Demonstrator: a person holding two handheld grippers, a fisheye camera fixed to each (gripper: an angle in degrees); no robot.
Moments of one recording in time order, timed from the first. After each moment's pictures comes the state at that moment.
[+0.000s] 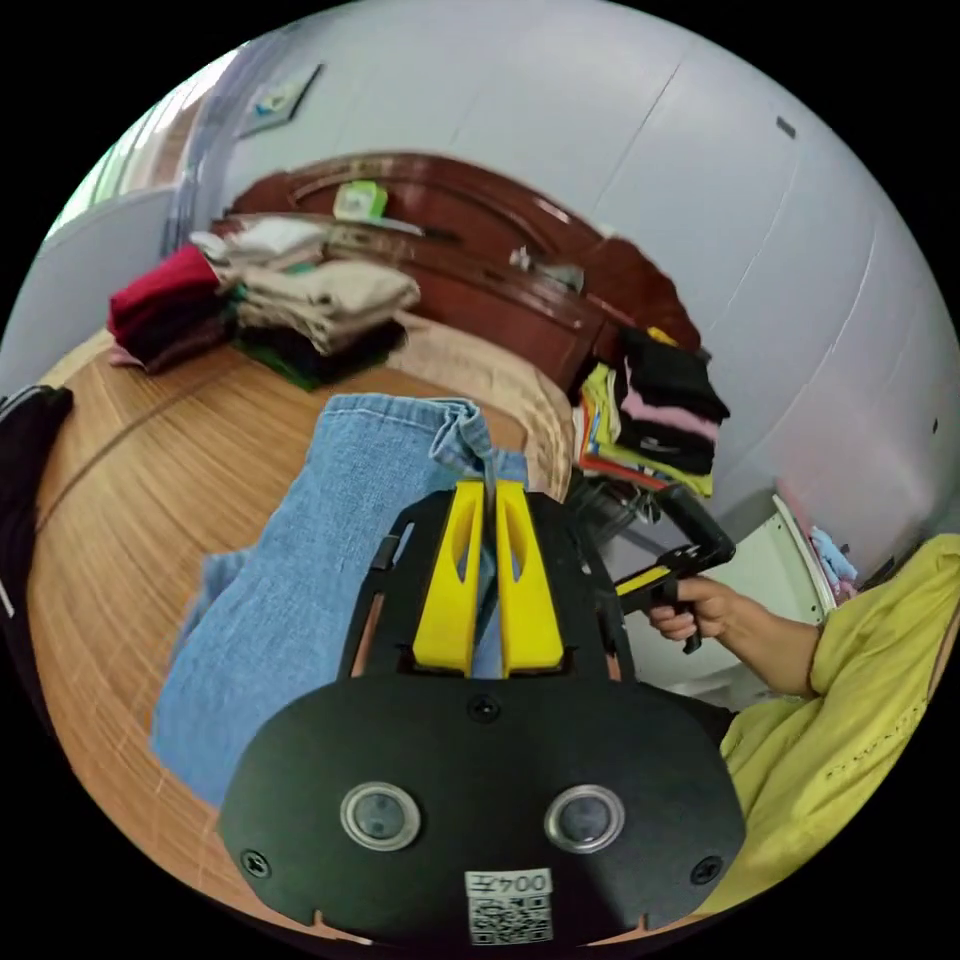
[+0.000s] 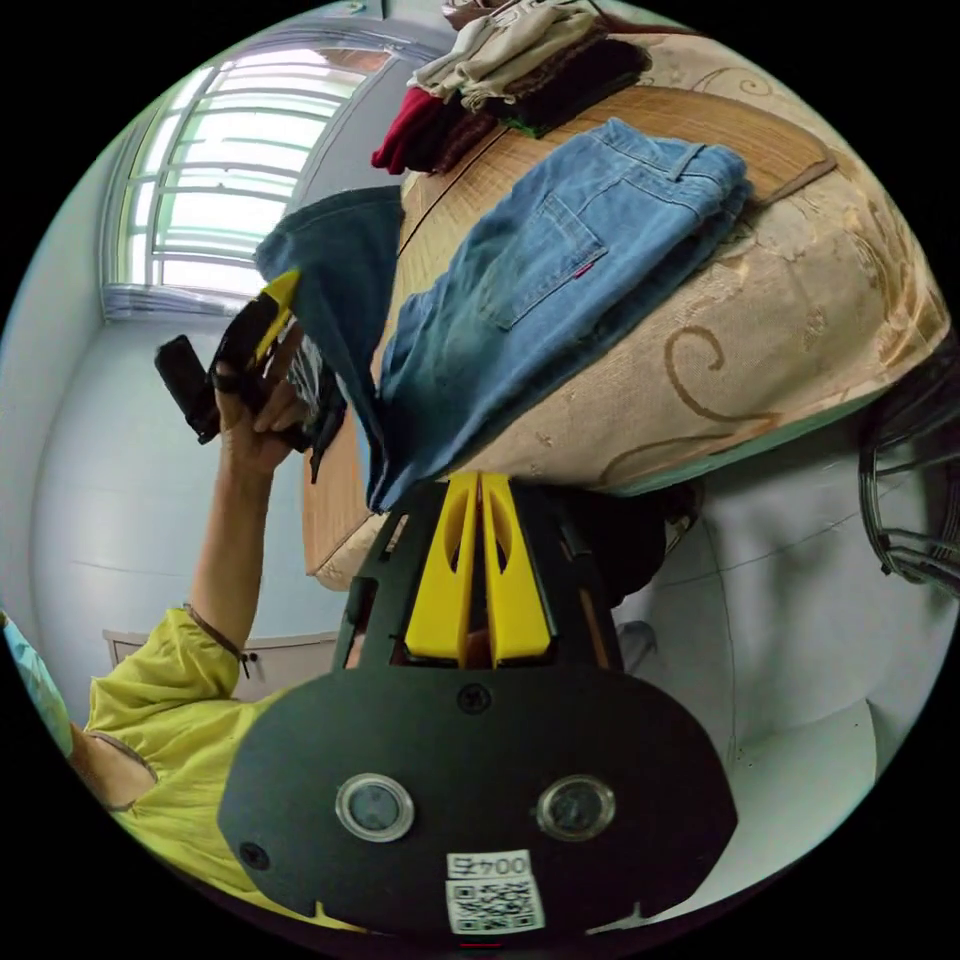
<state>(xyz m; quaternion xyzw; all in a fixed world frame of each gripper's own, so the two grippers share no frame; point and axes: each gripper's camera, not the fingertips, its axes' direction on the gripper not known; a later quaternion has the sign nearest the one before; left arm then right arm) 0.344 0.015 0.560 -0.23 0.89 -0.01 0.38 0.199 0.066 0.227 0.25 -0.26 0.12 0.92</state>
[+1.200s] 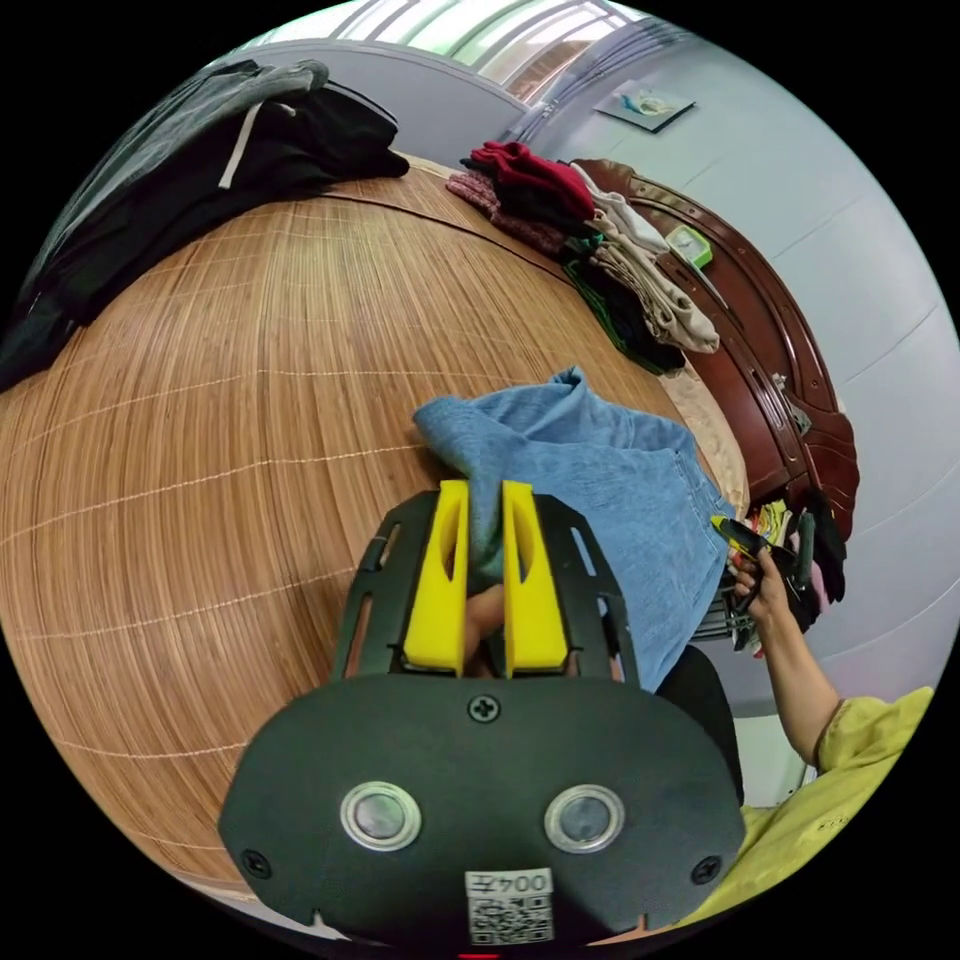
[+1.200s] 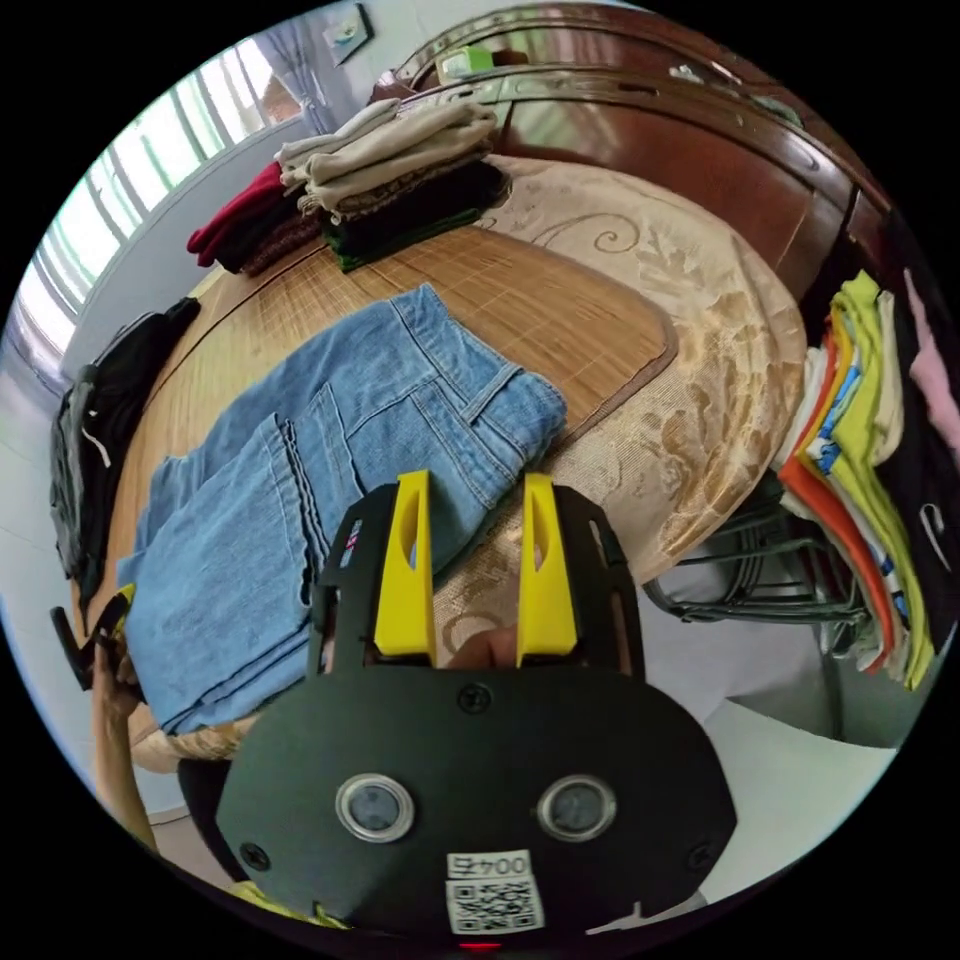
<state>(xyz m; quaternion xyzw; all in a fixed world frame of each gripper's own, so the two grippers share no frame) 0.221 0.231 0.742 -0.49 0.70 -0.17 0.49 0.148 -0.094 0.193 0.34 0.12 0.29 0.88</state>
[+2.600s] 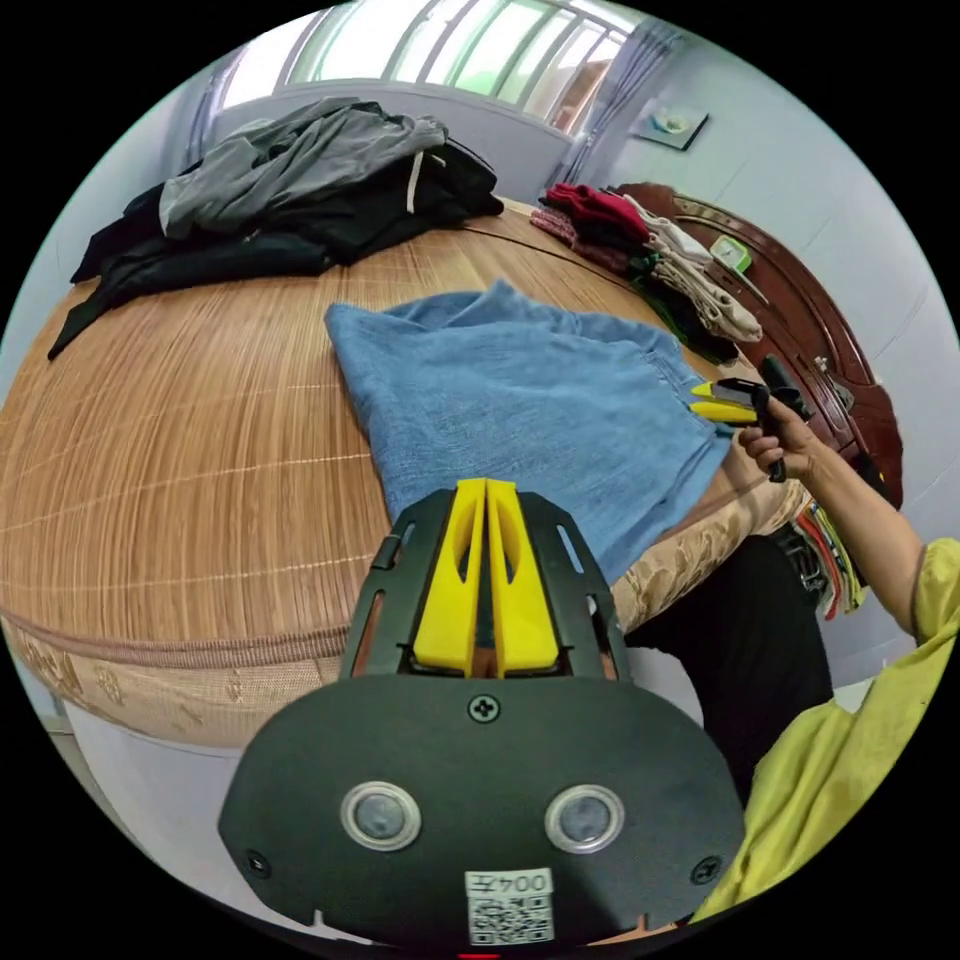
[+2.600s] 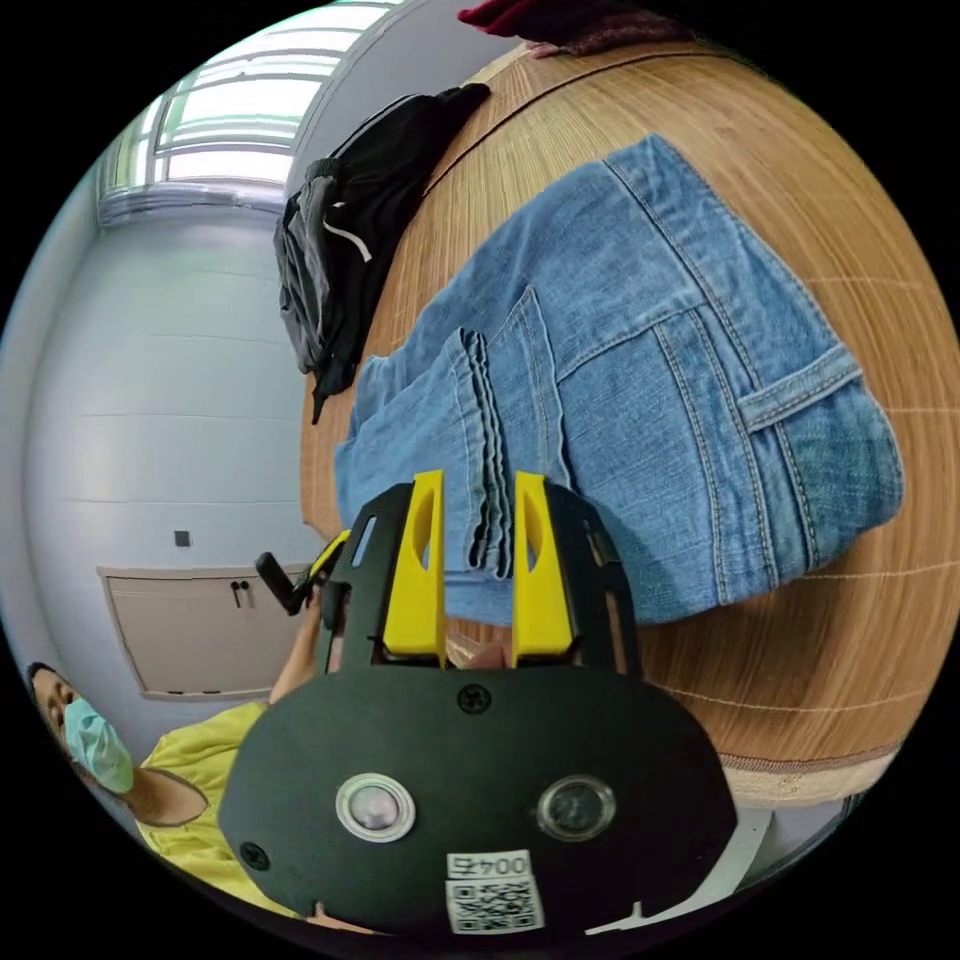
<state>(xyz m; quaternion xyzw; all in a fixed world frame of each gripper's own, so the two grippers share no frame) -0.004 0.475 0.590 -0.49 0.62 -0.15 0.59 0.104 -0.279 0.025 0.14 -0.26 -0.02 0.95</state>
